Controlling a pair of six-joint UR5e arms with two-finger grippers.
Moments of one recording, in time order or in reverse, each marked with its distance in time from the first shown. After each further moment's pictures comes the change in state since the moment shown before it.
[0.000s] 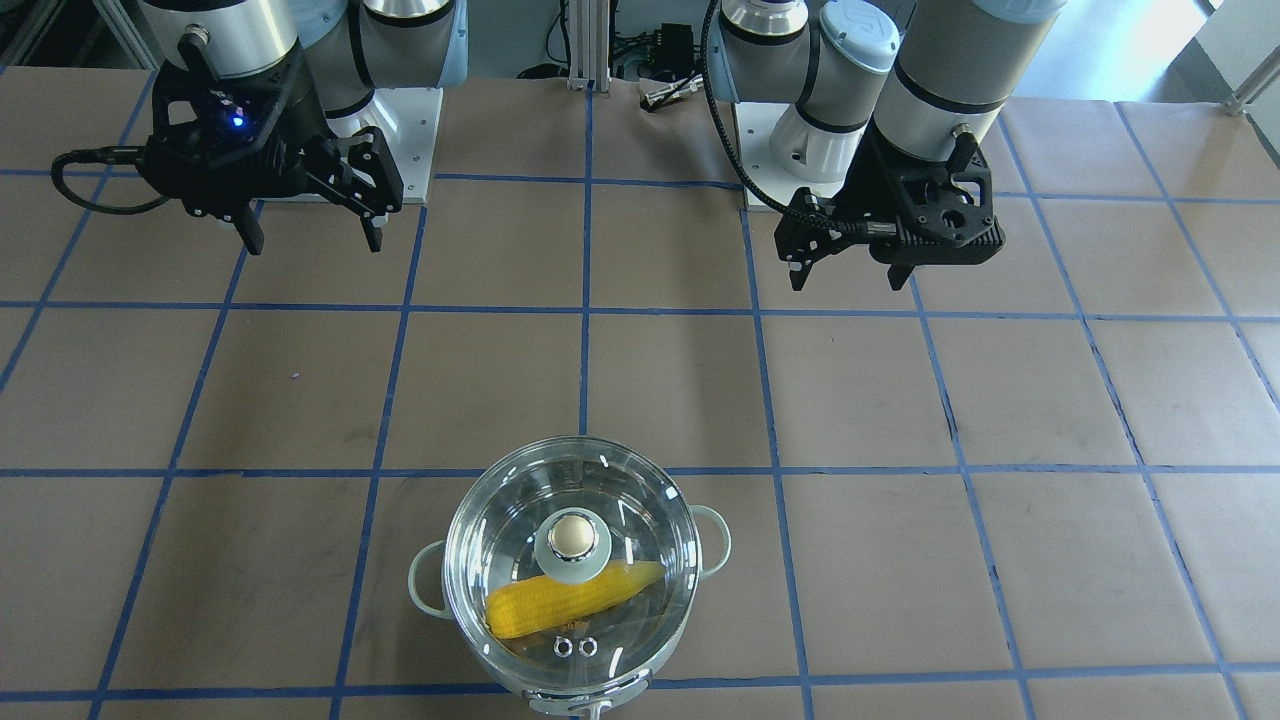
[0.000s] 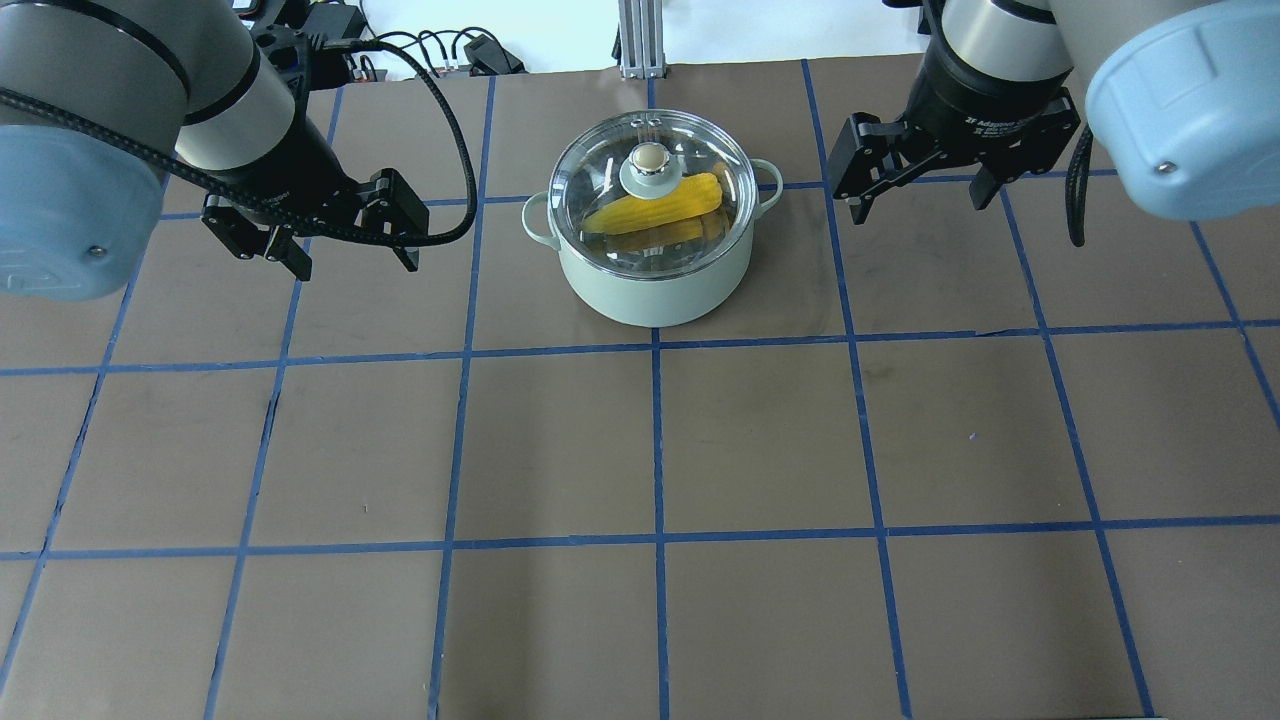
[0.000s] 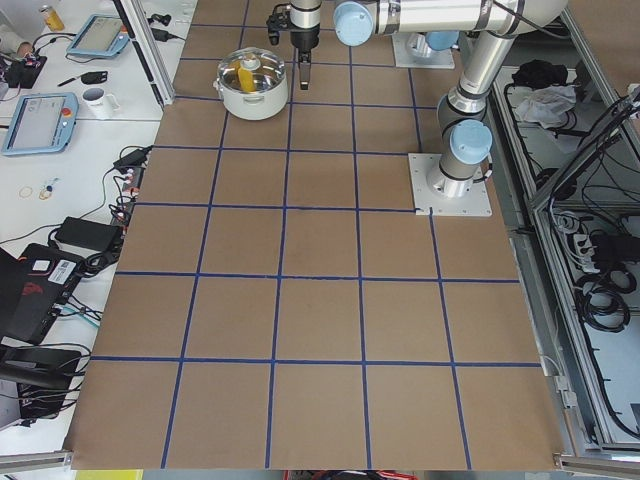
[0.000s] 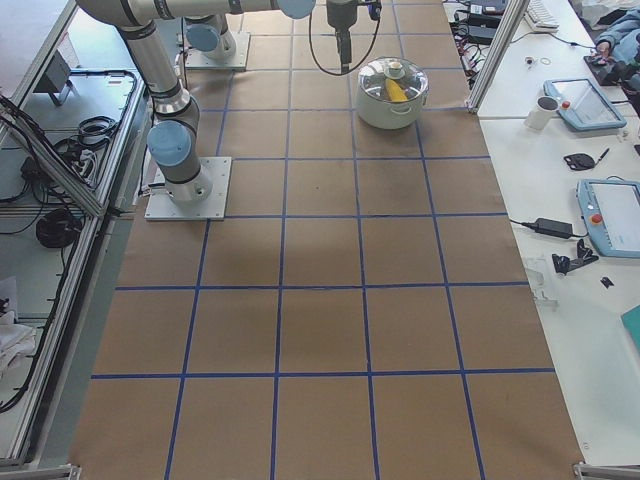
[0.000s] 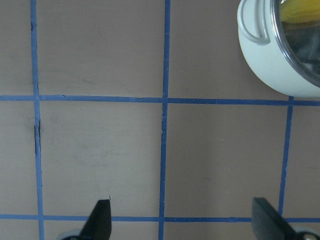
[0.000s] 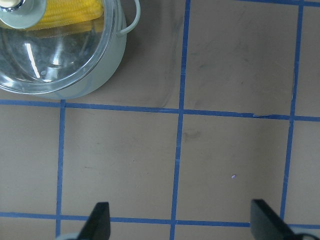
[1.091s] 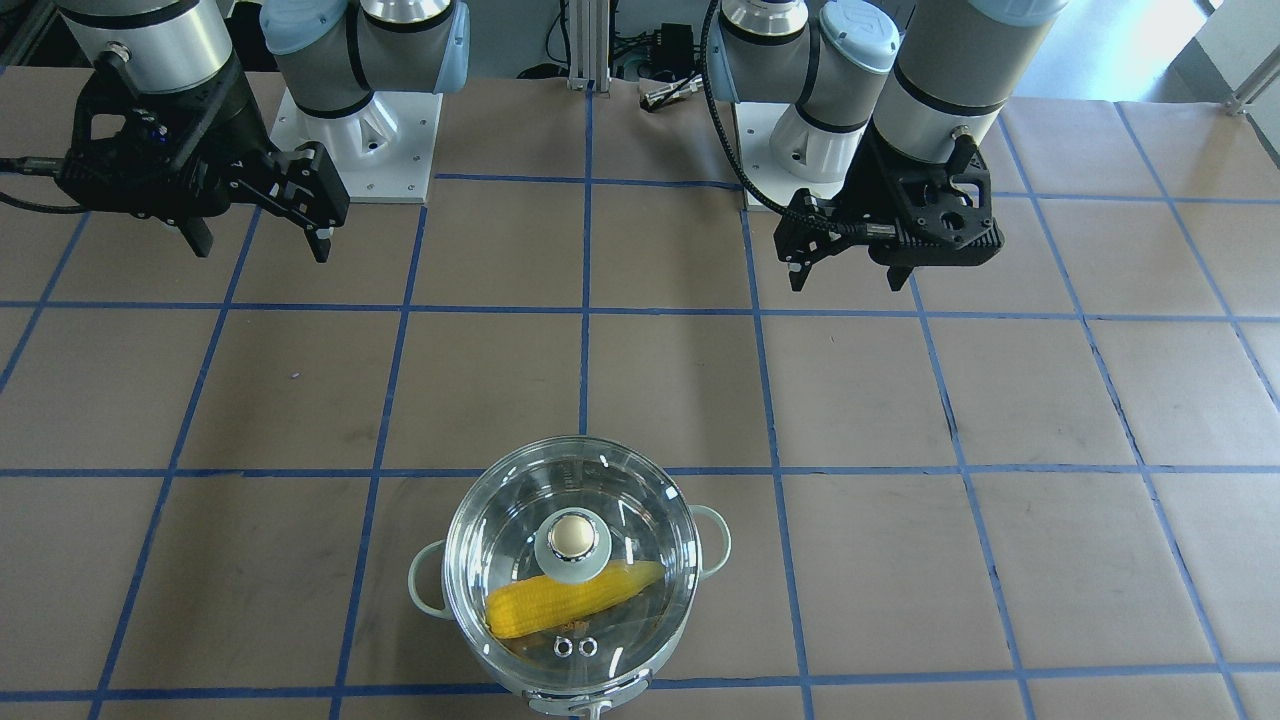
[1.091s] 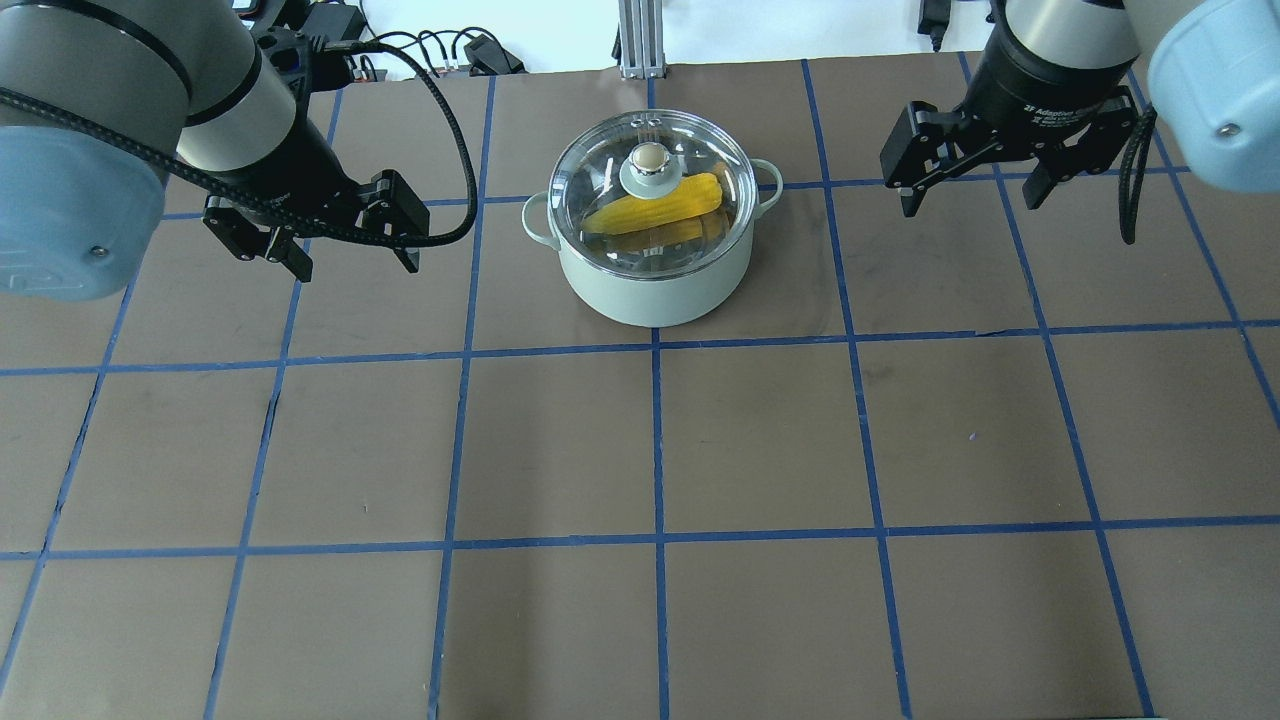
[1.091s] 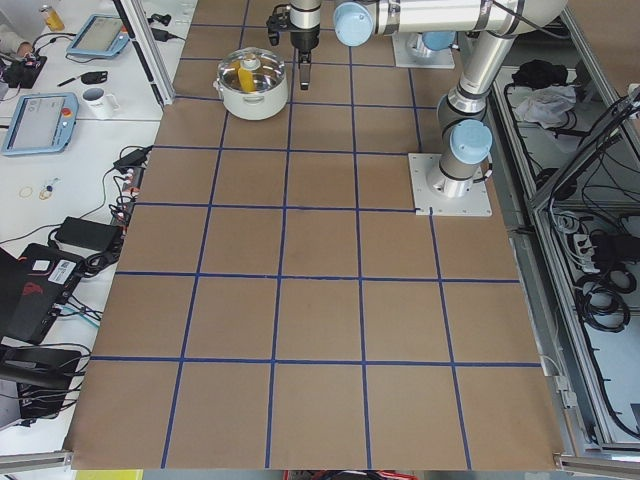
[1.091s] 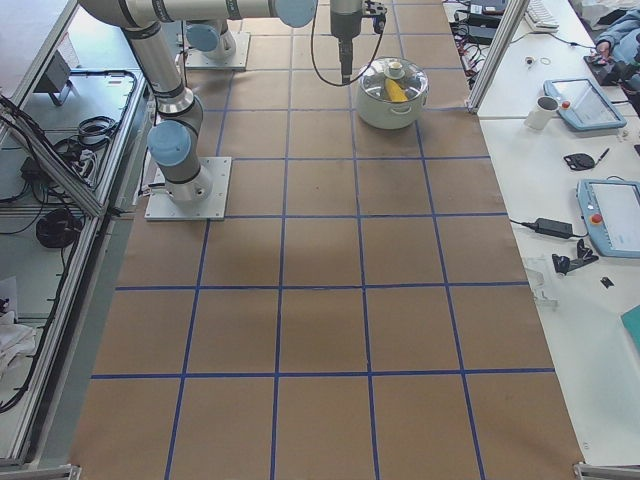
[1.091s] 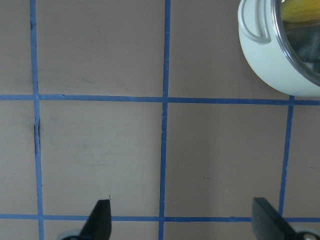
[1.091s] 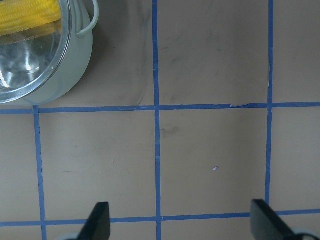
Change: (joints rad) left arm 0.000 -0.001 -0.002 0.000 0.000 0.000; right arm -0.076 0.000 0.000 0.027 -0.012 0.002
